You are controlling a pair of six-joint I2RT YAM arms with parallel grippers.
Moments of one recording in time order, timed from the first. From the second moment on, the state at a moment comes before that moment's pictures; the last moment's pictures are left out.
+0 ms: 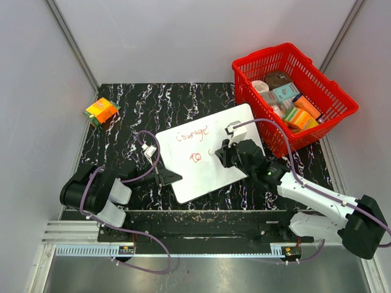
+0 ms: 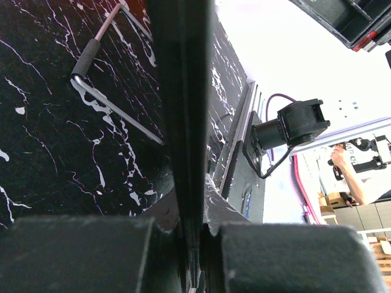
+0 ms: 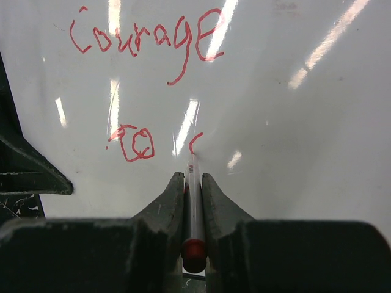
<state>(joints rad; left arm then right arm) -0.23 1.55 0.07 1.33 0.97 -0.83 0.84 1.10 0.72 0.00 0.22 0.32</state>
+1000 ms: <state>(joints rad) -0.24 1.54 0.07 1.33 0.96 -0.83 0.84 1.13 0.75 0.02 0.30 0.34</state>
